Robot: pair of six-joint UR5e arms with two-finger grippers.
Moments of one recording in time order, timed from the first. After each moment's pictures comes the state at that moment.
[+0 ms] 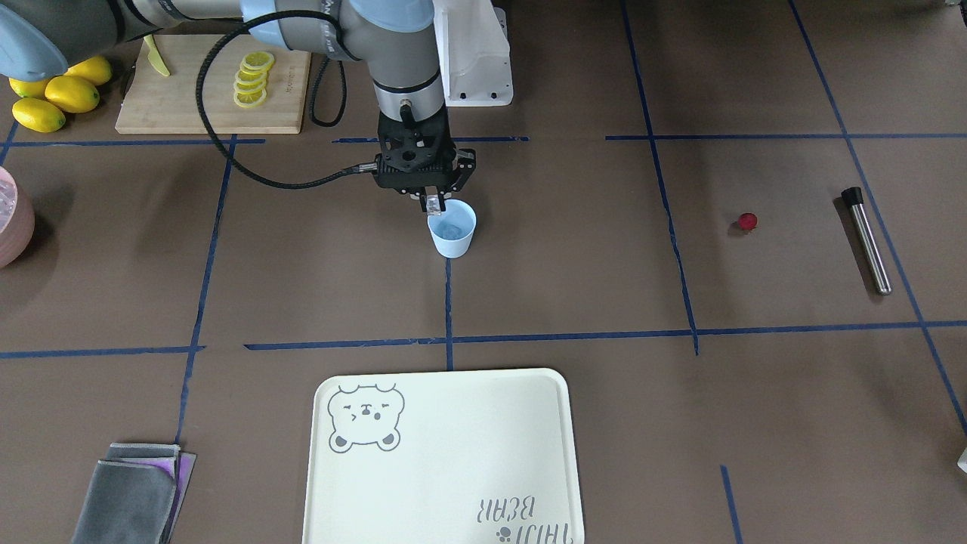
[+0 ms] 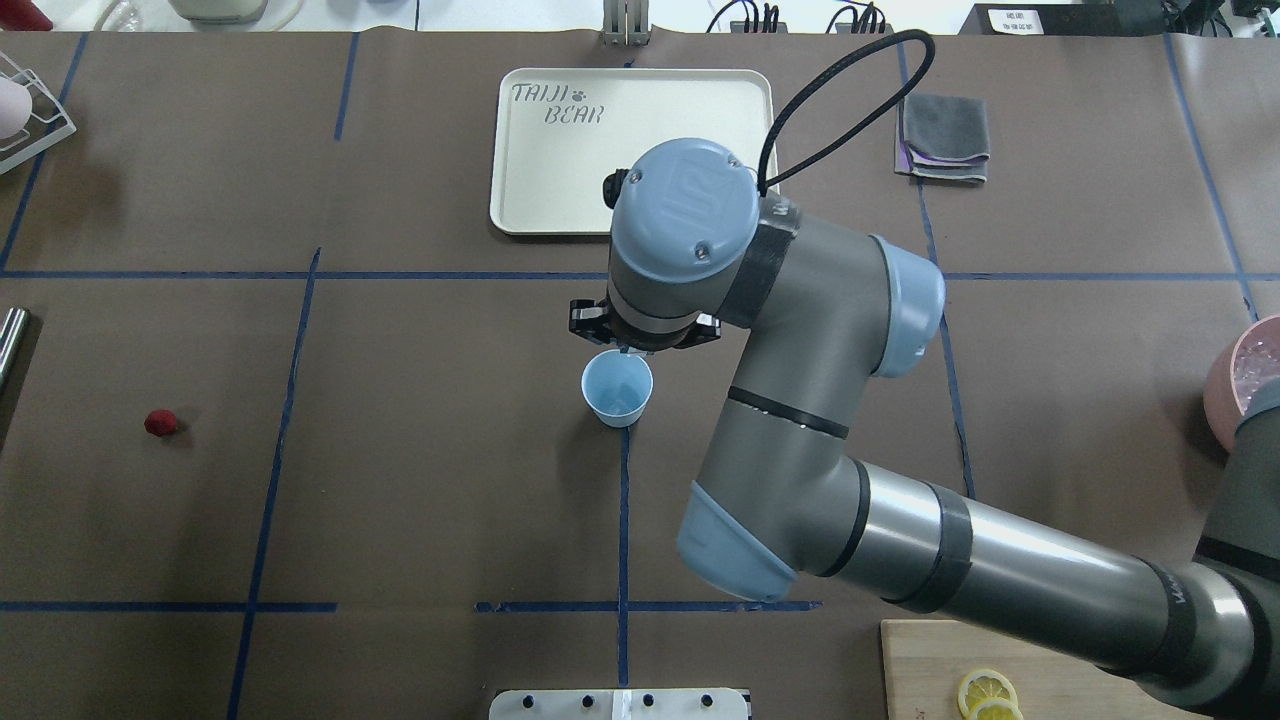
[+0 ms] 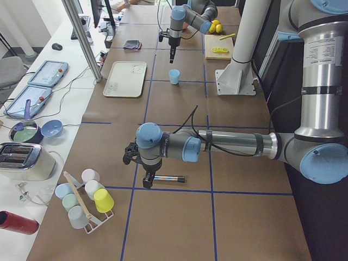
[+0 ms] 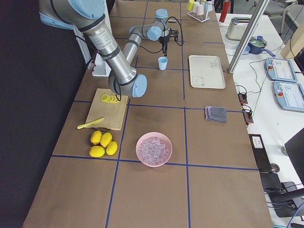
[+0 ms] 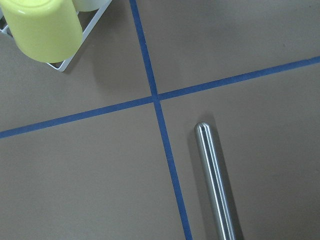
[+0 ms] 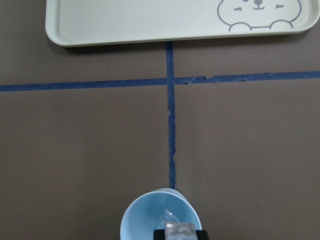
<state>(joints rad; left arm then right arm) -1.52 -1.50 -1.68 -1.68 -2.35 0.10 0.50 -0.74 1.70 -1.70 1.79 1.27</state>
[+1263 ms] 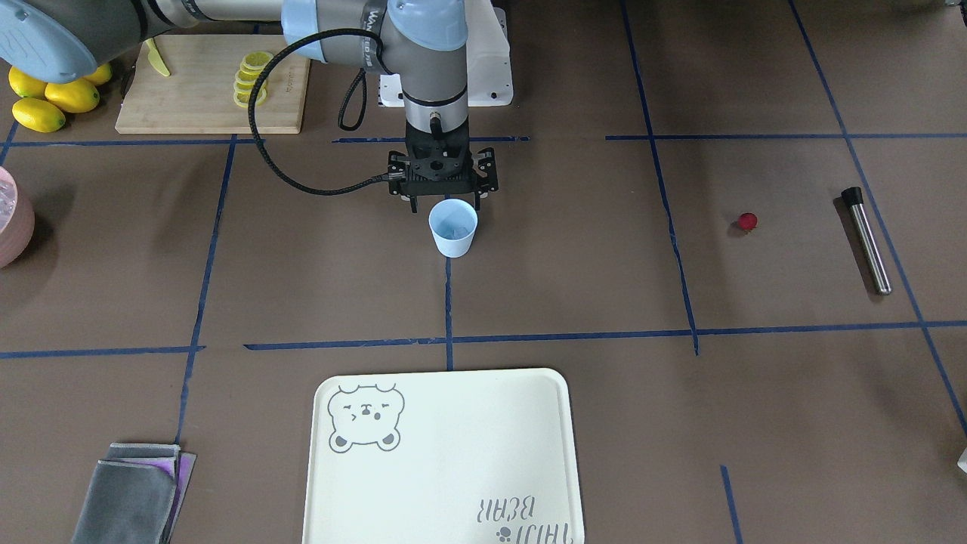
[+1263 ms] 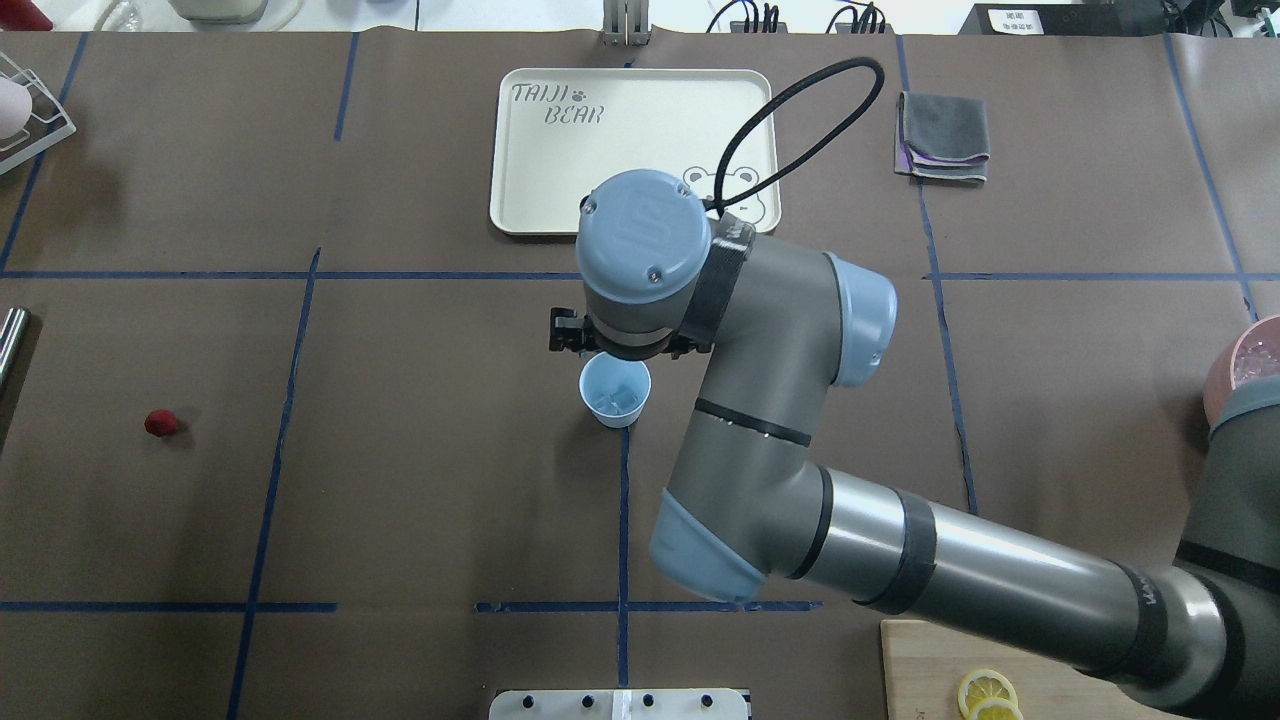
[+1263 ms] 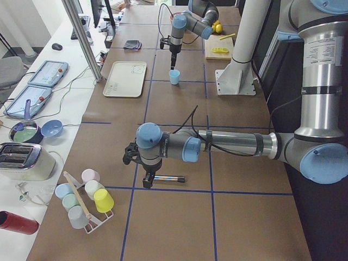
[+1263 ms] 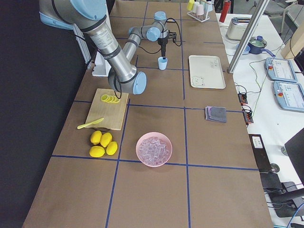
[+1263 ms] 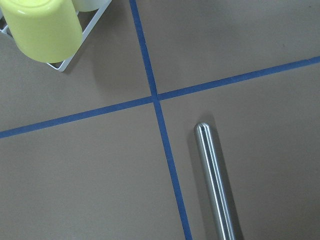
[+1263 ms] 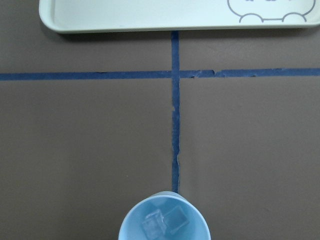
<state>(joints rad) -1.52 -1.50 -1.67 -1.68 -2.35 0.10 0.51 -0.73 1.67 -1.70 1.78 1.23</state>
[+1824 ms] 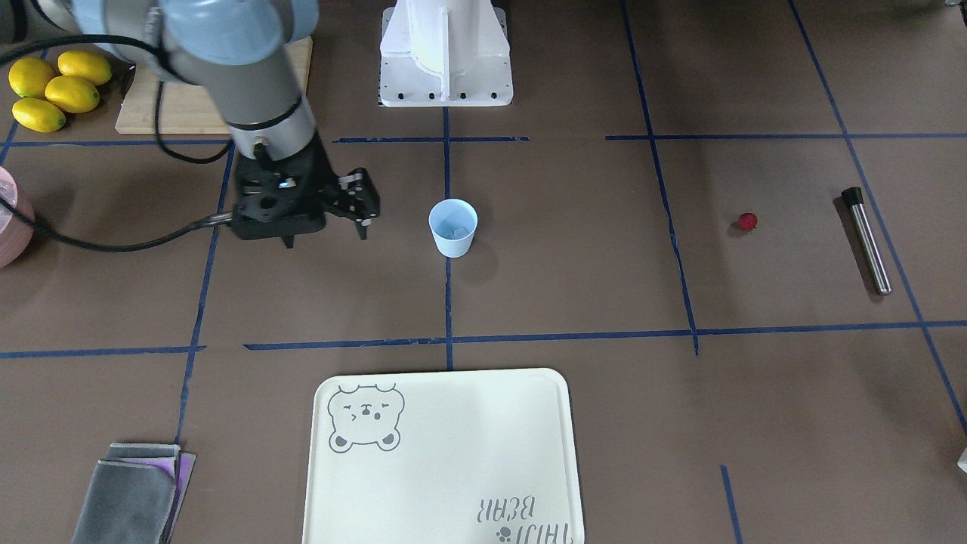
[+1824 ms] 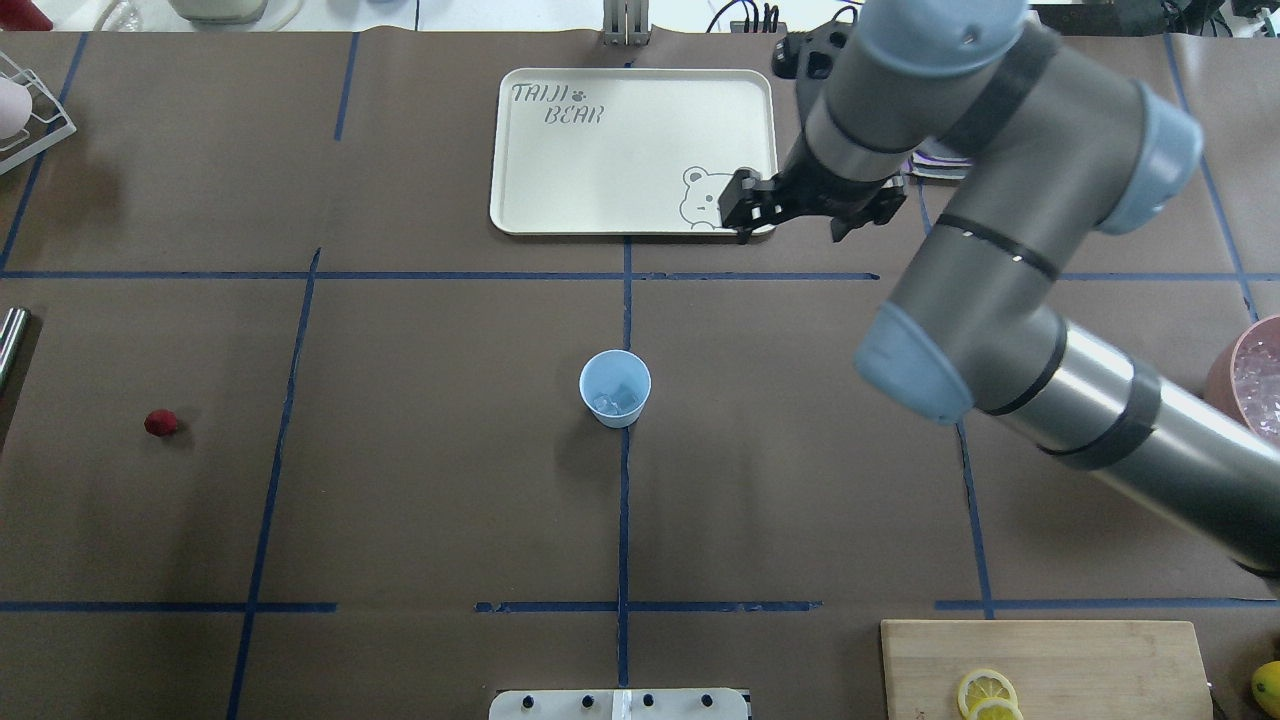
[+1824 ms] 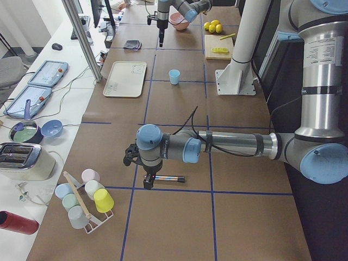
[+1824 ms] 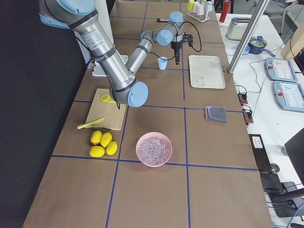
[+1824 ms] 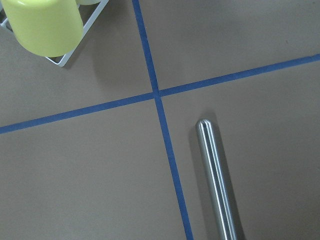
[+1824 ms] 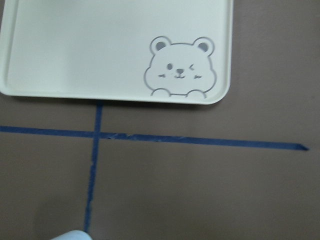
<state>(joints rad) -1.52 -1.50 -1.67 -1.68 -2.35 0.10 0.84 -0.95 1.84 -1.72 2.06 0.89</state>
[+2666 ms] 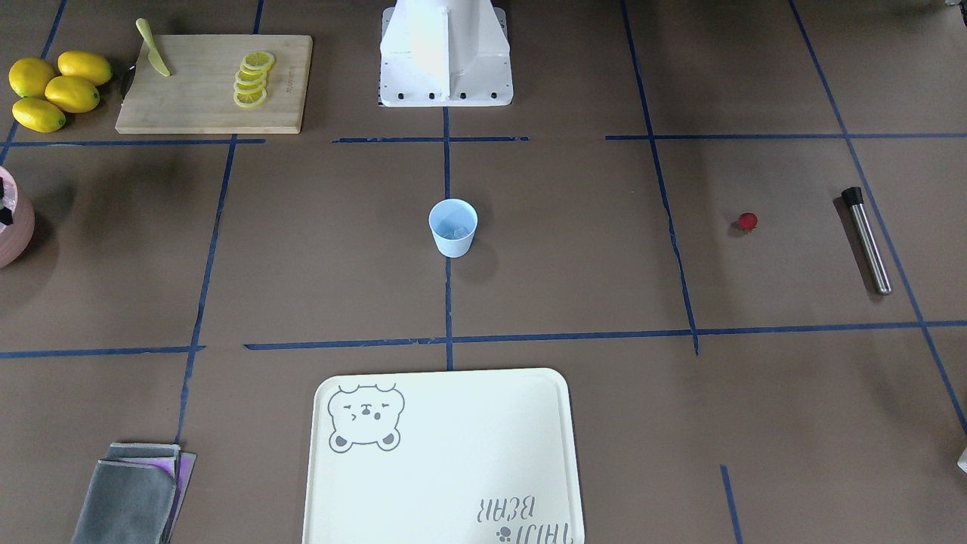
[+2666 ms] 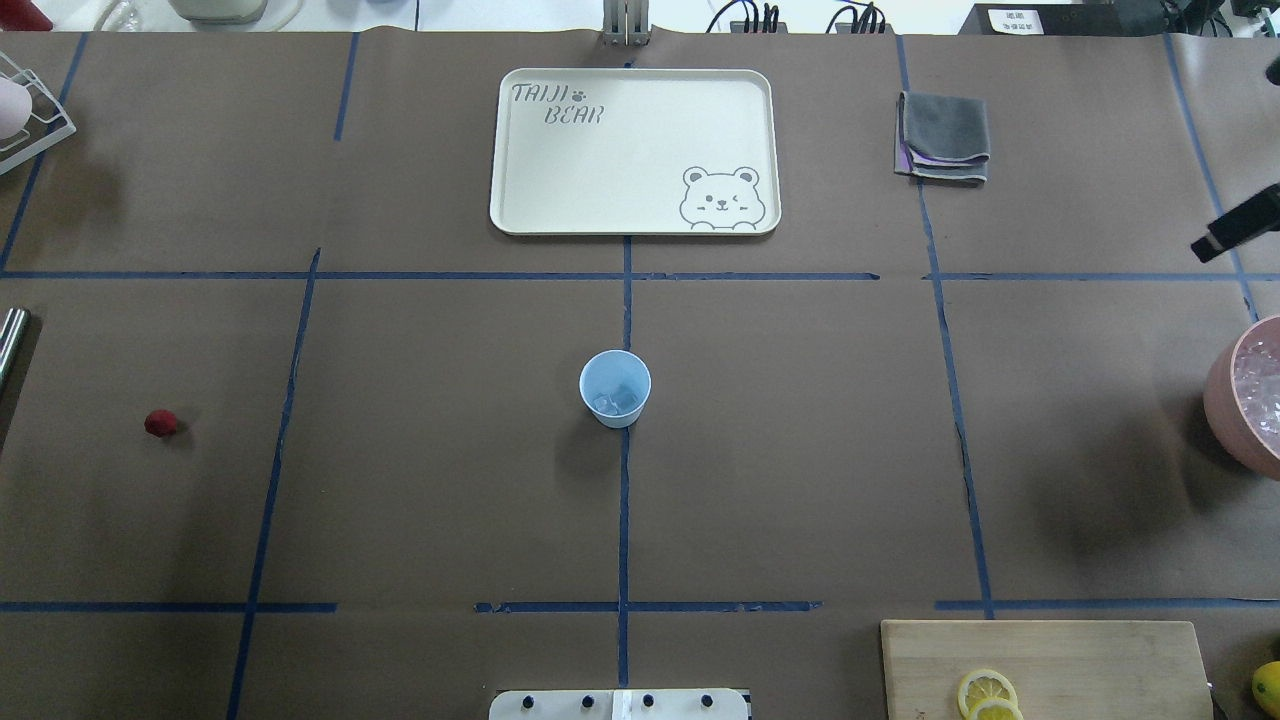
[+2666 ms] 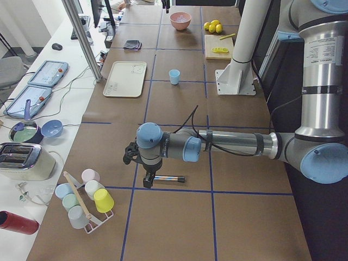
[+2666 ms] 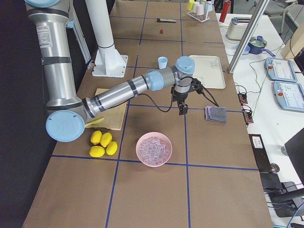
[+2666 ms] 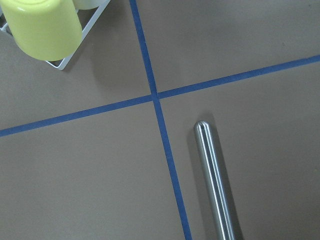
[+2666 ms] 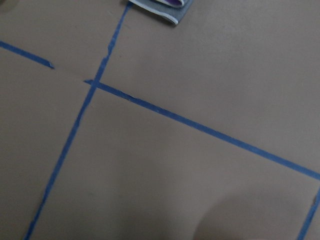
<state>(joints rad) -1.52 -1.50 -1.68 -1.68 -2.35 0.10 1.32 -1.51 1.91 -1.69 2.35 -0.03</state>
